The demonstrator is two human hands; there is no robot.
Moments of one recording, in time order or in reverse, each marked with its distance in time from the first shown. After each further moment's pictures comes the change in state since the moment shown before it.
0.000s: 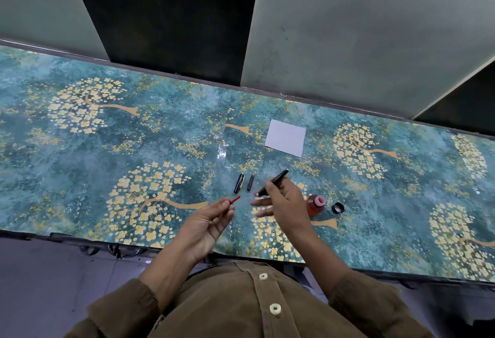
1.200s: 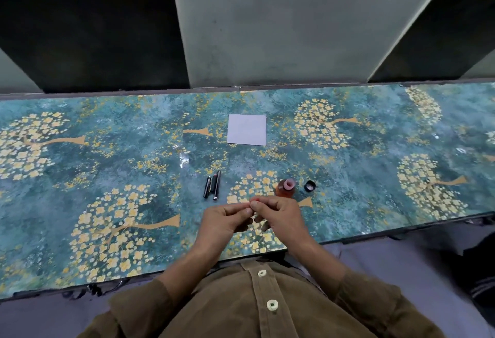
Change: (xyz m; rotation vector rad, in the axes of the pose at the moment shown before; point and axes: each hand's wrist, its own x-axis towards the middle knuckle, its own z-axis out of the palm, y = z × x) left_hand 0.009 -0.057 0.059 0.908 -0.148 0.242; right_hand -0.032 0.034 -0.057 0.024 0.081 -0.007
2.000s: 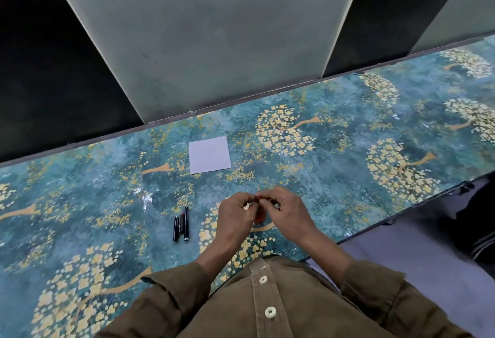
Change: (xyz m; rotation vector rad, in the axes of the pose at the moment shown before) left_hand 0.082 0.020 0.101 0.602 -0.030 0.355; right_hand 0.054 0.010 -0.091 -0.481 0.191 -0.241
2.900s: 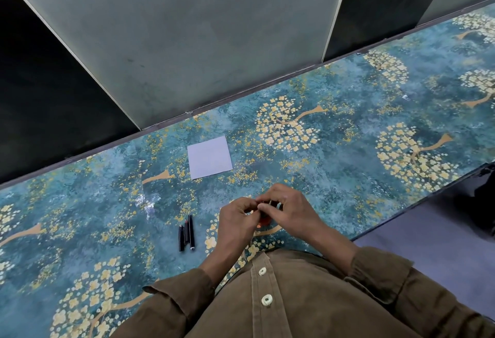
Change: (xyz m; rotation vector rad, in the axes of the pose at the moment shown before) left_hand 0.009 -0.002 -0.003 -0.042 -0.056 -0.049; right_hand 0.021 0.015 0.002 0.061 -0.099 -0.064
